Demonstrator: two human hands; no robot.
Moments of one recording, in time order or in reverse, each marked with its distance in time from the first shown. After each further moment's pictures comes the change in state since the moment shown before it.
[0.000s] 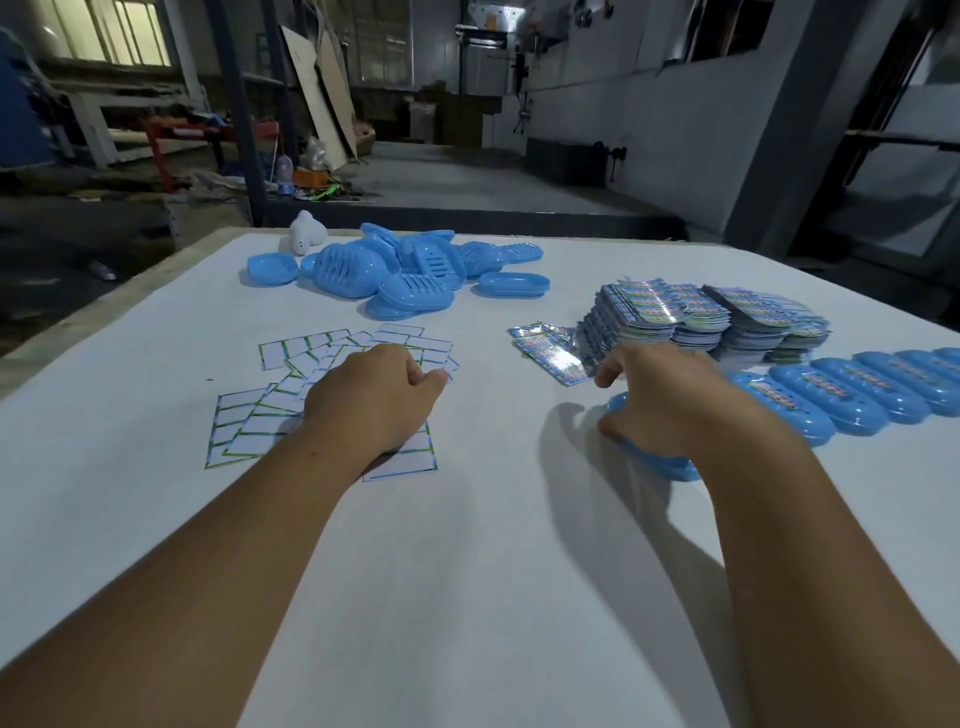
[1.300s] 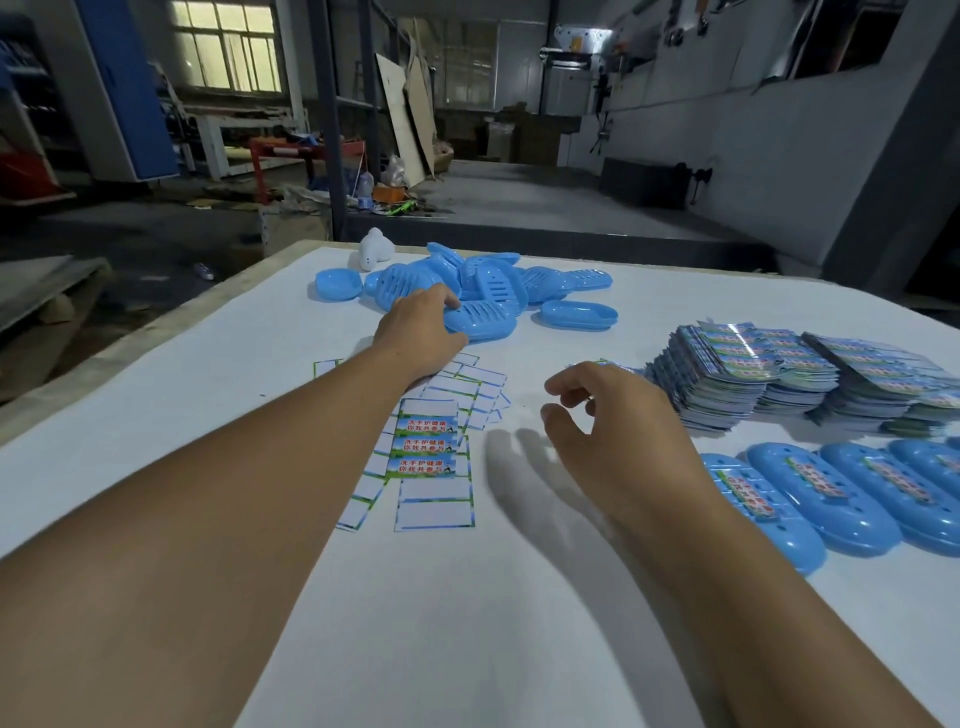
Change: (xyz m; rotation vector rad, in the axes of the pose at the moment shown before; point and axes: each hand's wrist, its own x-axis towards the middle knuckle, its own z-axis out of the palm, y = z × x) left_hand 0.133 -0.021 0.003 -0.072 0.132 0.057; right_hand 0.020 -0.067 0.034 0.490 0.280 -0.289
